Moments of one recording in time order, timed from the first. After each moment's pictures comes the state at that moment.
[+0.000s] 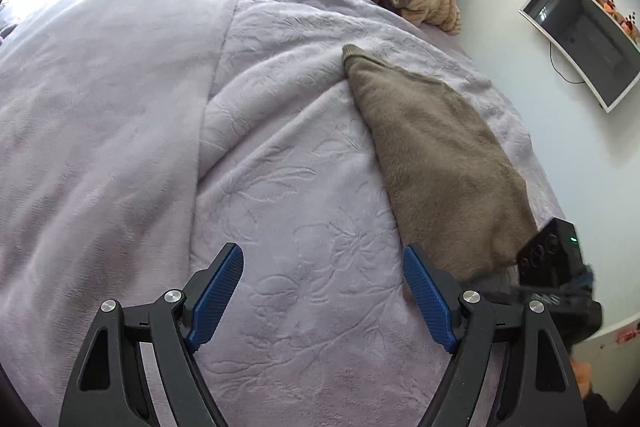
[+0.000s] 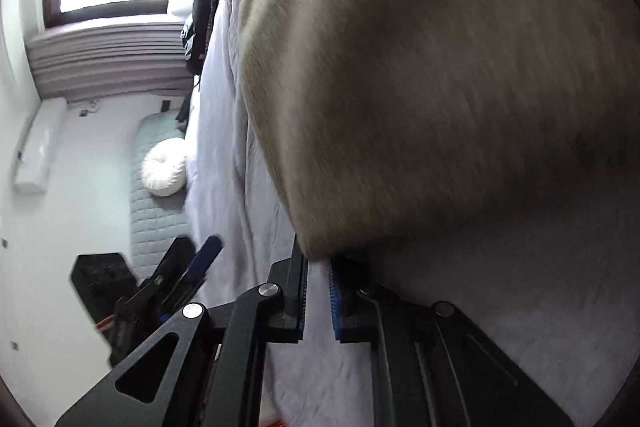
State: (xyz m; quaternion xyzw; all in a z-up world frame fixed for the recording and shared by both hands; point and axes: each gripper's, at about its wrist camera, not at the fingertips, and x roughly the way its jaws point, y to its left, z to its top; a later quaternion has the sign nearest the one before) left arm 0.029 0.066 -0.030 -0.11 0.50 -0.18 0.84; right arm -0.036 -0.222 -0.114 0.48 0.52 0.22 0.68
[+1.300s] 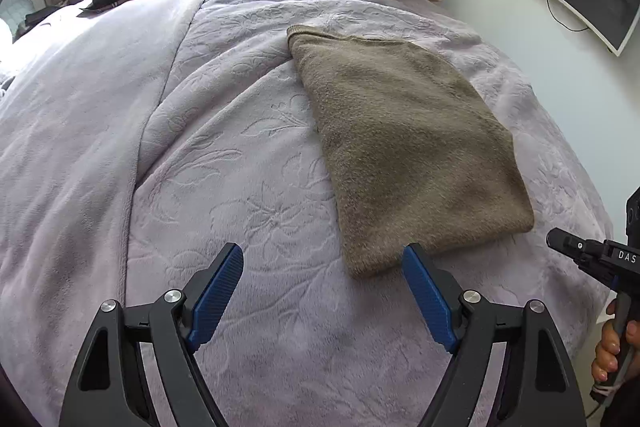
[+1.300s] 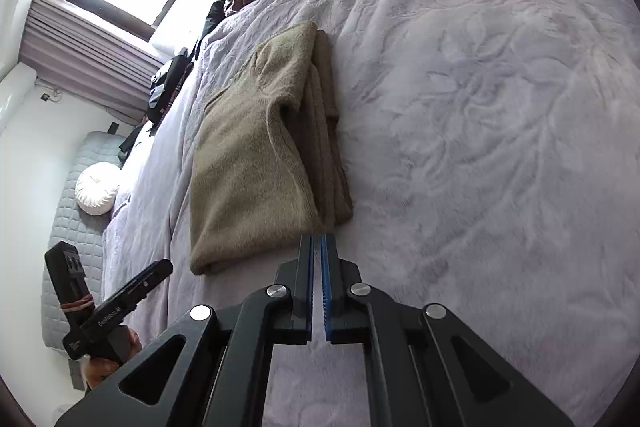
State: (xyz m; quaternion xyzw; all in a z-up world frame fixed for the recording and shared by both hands) left arm -0.004 -0.022 -0.022 -0.02 0.49 -0.15 0.86; right arm -0.114 -0.362 -0.039 0.33 0.45 0.07 0.83
